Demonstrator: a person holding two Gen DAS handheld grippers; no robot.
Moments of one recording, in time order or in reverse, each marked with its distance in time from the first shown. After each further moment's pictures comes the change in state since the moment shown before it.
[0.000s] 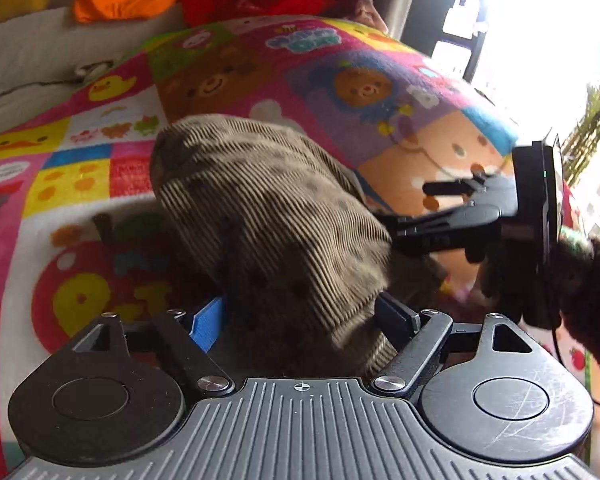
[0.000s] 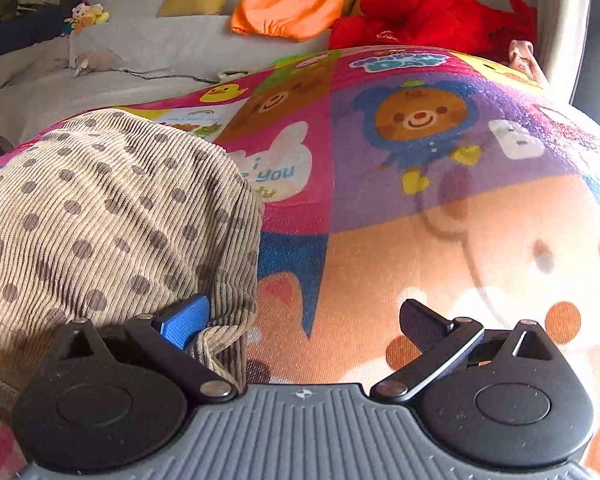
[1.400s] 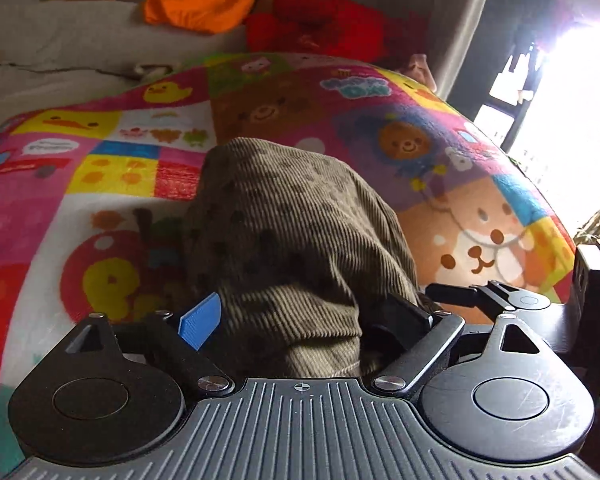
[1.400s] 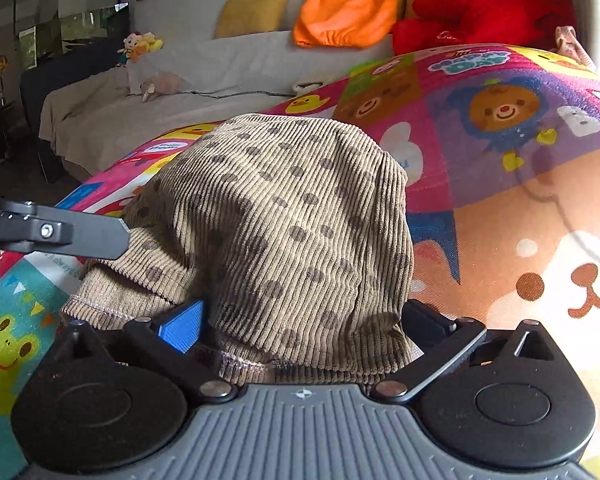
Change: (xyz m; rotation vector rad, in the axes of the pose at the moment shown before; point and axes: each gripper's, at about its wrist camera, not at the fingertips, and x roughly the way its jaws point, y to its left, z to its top) left arm -0.036 0.007 -0.012 -0.230 -0.164 0.088; right arm -0.052 0.055 -0.024 0.066 -0.033 0.241
